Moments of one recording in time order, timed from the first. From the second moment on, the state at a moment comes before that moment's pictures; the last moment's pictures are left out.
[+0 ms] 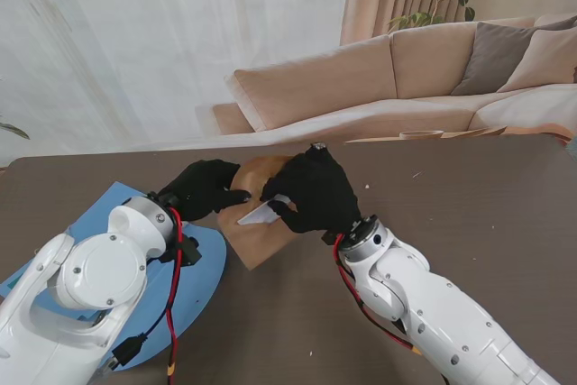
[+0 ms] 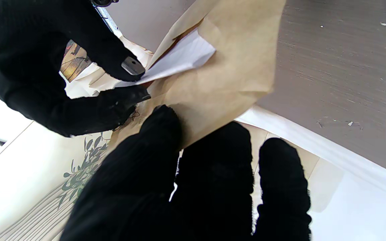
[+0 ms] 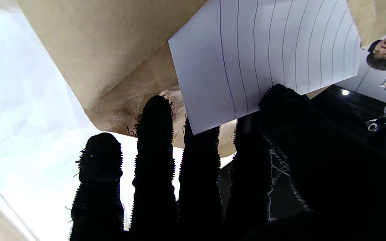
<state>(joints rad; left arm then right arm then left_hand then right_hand) 1.59 -1.06 -1.27 -2.17 0.43 0.40 -0.32 -1.35 -1.10 0.87 -1.54 -1.22 -0.20 -0.86 1.17 -0.35 0.42 -0.12 0.77 0.19 0.63 0.90 0.91 0.27 0.59 0.99 0.86 0.25 1.26 0.88 0.43 0.42 1.41 0.88 0.49 -0.71 1.06 -0.22 0.83 -0.37 0.99 0.38 1.09 -0.10 0.70 0.59 0.85 0.02 0.83 0.61 0.38 0.24 1.35 0.82</state>
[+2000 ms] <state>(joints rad) 1.57 -1.06 -1.25 -2.19 0.41 0.44 -0.29 -1.29 -1.10 0.76 -1.49 -1.24 -0.06 -0.87 1.18 -0.35 0.42 -0.12 0.77 0.20 0.63 0.91 0.91 0.27 0.59 0.99 0.86 0.25 1.26 0.88 0.43 0.42 1.41 0.88 0.49 -0.81 1.06 -0.19 0.98 -0.37 1.03 0.17 1.16 -0.13 1.17 0.95 0.93 0.03 1.43 0.88 0.58 0.19 1.70 1.11</state>
